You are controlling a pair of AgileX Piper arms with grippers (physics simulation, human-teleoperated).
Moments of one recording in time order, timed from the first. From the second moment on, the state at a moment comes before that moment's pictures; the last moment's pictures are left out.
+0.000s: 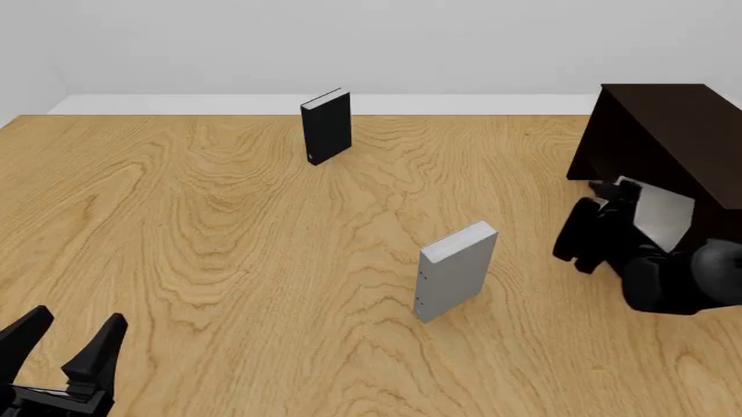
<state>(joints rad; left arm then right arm) -0.09 0.11 0.00 0.04 0.03 -0.10 1.84 -0.68 -0.76 -1.34</state>
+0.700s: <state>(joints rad) -0.09 0.14 0.00 0.01 0.03 -0.06 1.82 -0.69 -0.77 -1.33</state>
